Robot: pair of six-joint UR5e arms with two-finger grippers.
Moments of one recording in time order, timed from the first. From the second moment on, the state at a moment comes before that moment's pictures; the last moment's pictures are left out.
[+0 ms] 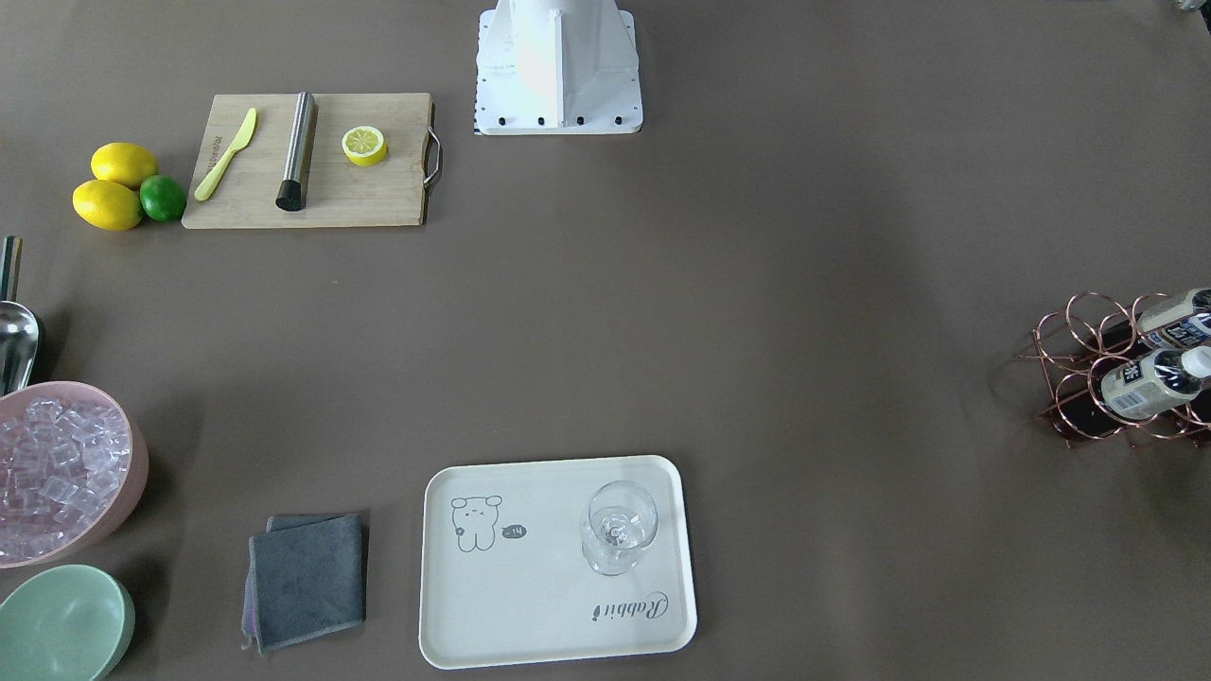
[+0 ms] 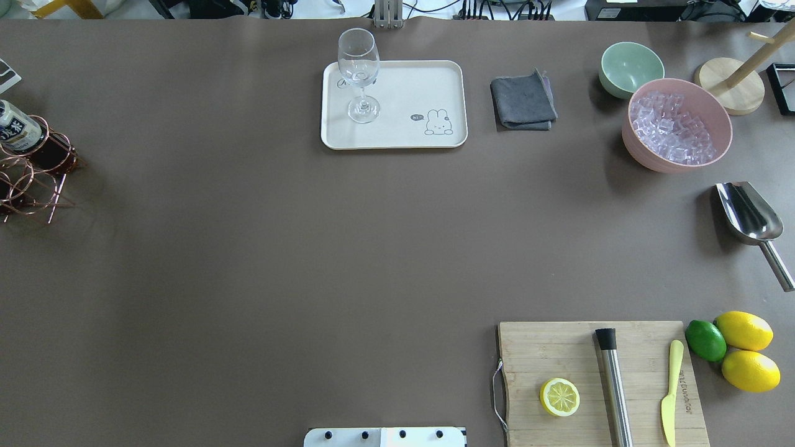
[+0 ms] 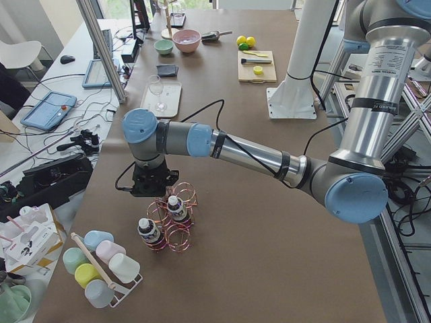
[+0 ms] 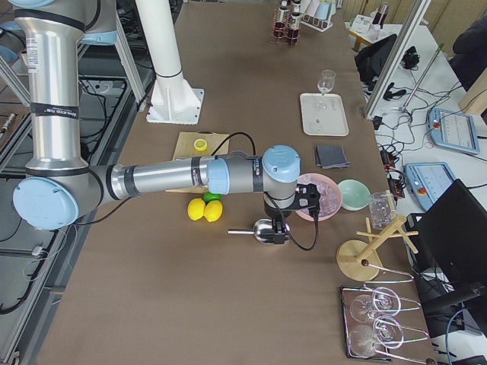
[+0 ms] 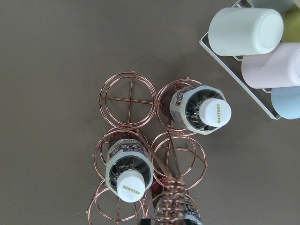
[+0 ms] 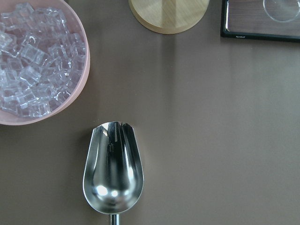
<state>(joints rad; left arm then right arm) -1.60 -1.78 -1.66 -1.34 -2.41 -1.68 1.57 -1.60 1.78 -1.64 2.35 0.02</state>
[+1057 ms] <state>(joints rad) -1.63 -1.79 -1.68 -1.32 -2.45 -1.68 1.57 -1.60 1.78 -1.64 2.35 0.02</state>
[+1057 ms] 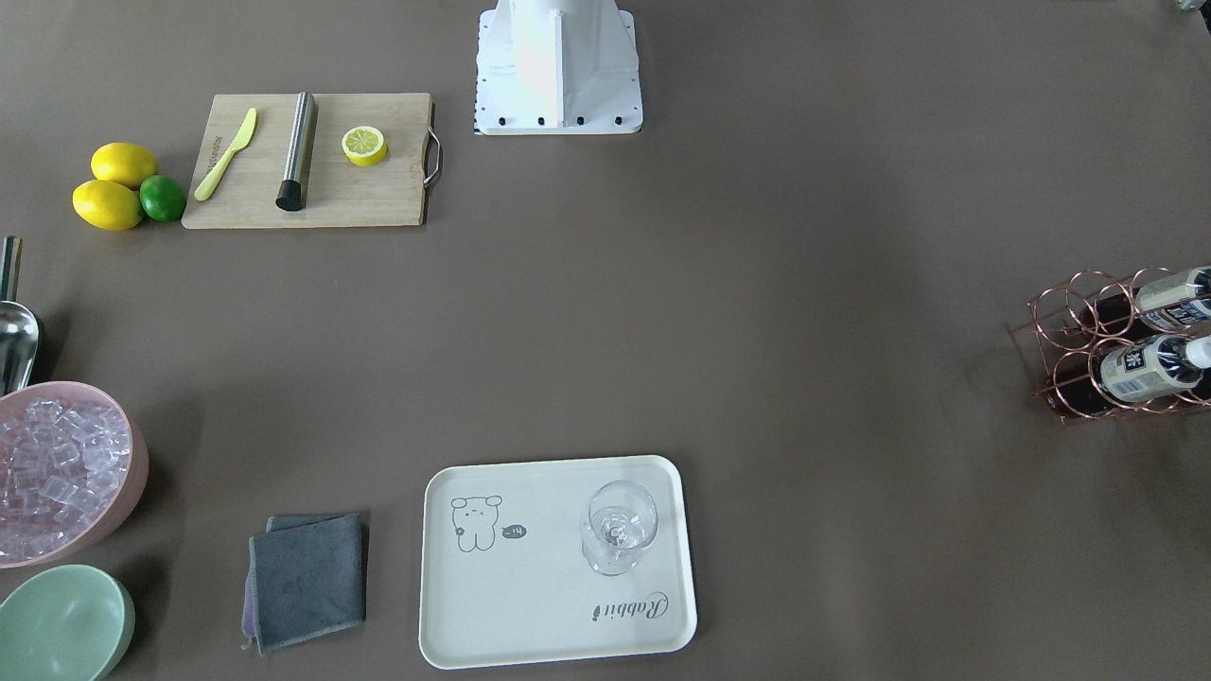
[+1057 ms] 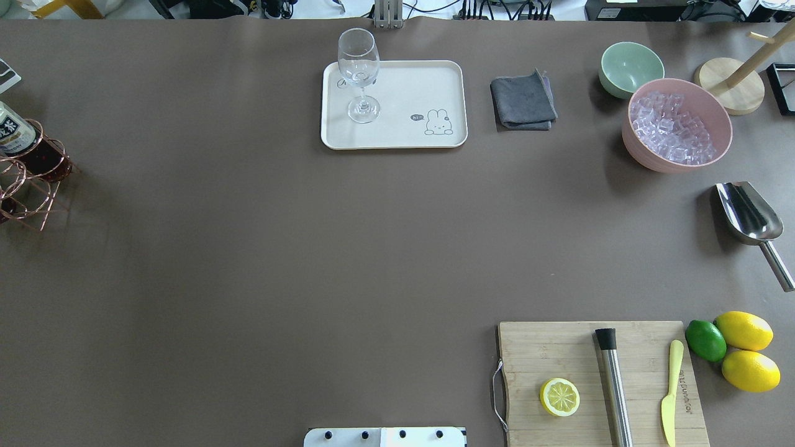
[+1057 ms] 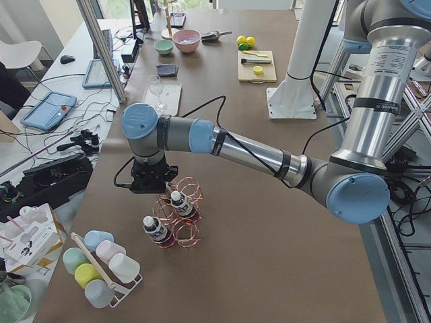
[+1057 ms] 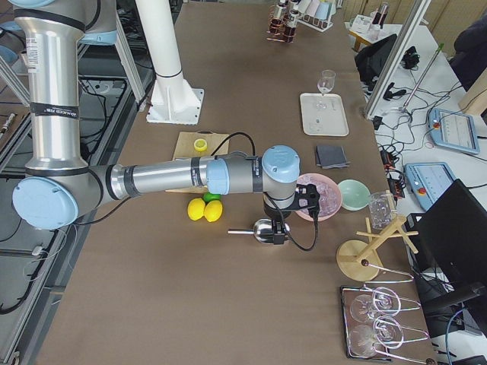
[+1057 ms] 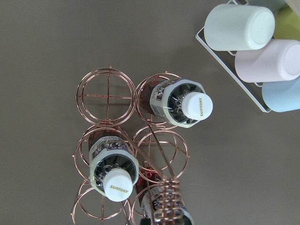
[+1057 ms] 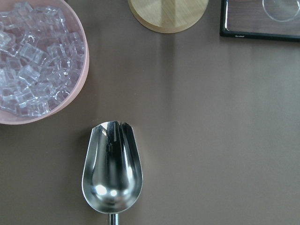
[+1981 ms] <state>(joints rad) -1.55 -1.97 -2.01 -0.96 -2.44 -1.87 1.57 -1.61 1.77 -1.64 2.36 0.02</state>
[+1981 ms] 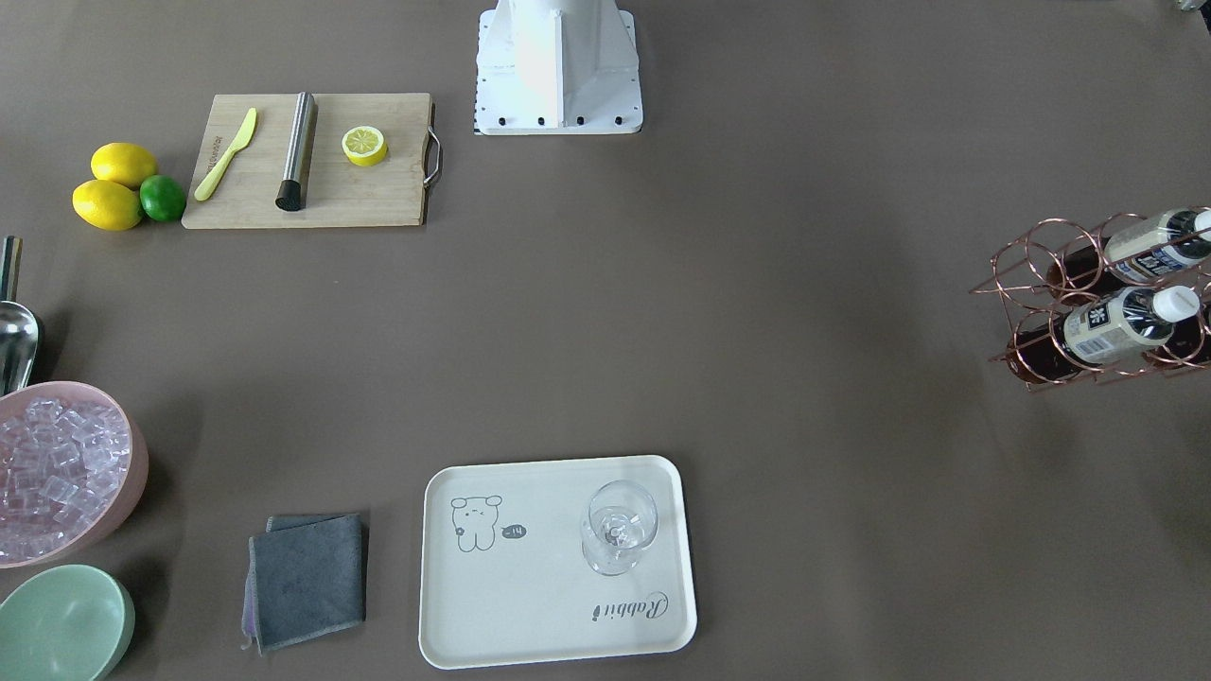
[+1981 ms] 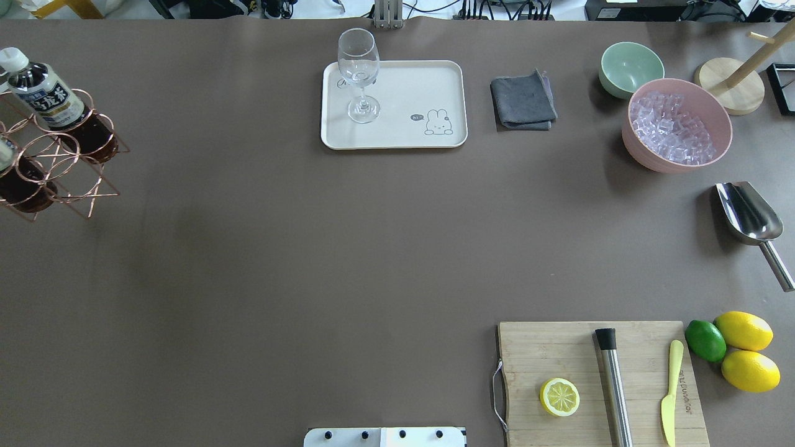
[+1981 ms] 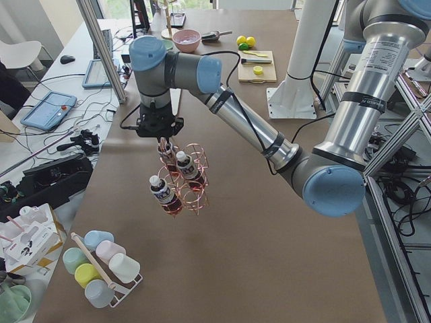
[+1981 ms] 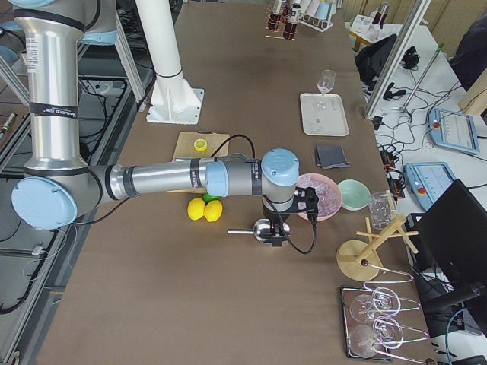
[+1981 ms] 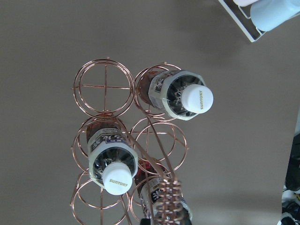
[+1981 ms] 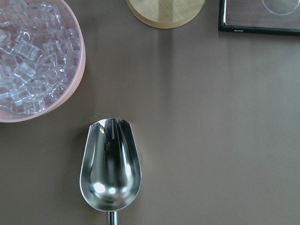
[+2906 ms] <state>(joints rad) -1.16 -2.30 -2.07 -0.96 -2.38 -2.46 1.57 -1.62 1.78 -1.64 2.36 0.02</state>
